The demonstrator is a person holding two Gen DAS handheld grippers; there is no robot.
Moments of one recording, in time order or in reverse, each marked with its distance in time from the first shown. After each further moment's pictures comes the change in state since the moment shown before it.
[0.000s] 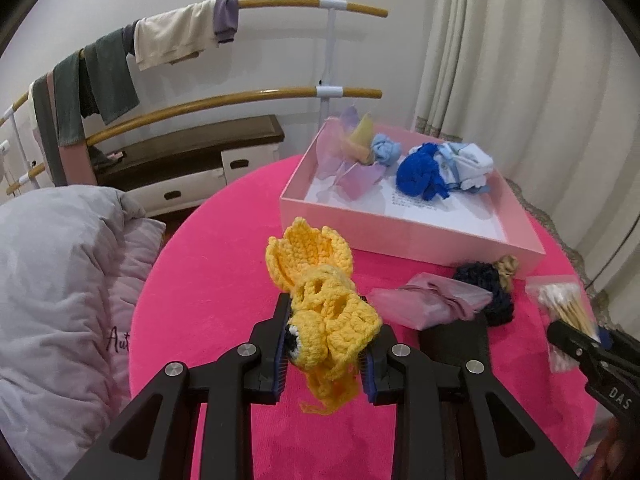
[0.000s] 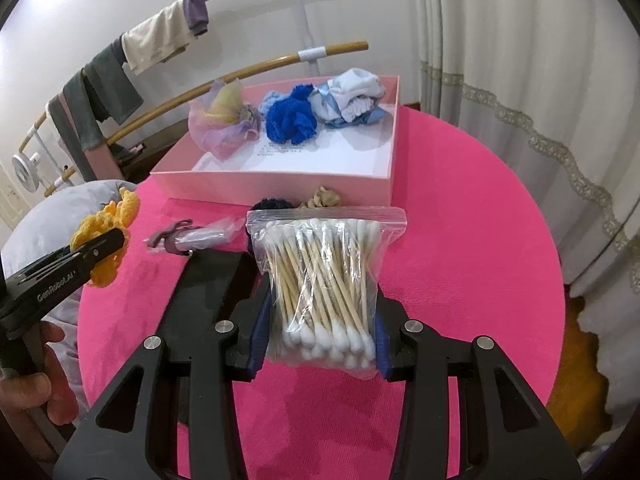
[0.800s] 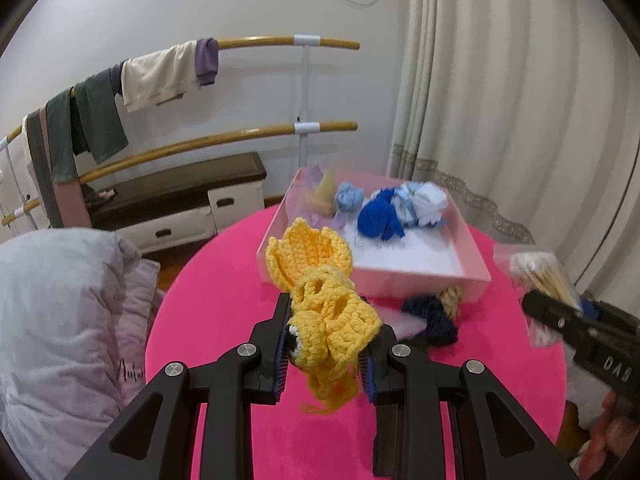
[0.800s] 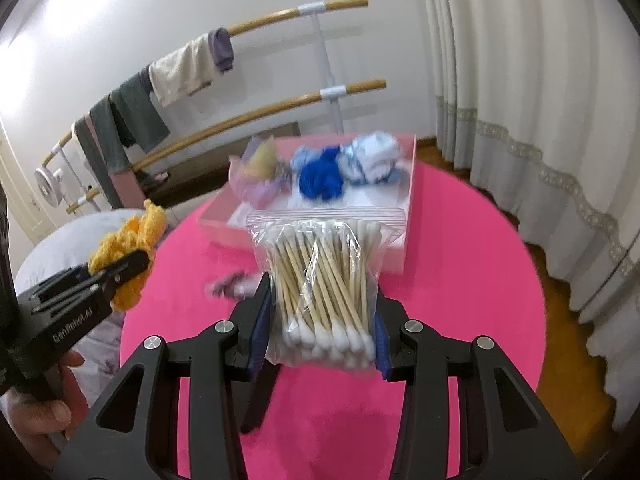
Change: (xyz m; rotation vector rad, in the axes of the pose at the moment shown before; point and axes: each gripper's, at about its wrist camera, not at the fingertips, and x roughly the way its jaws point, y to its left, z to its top) left arm -0.086 -0.028 0.021 0.055 -0.109 -0.027; right arm -0.054 0.009 0.032 -0.014 -0.128 0.073
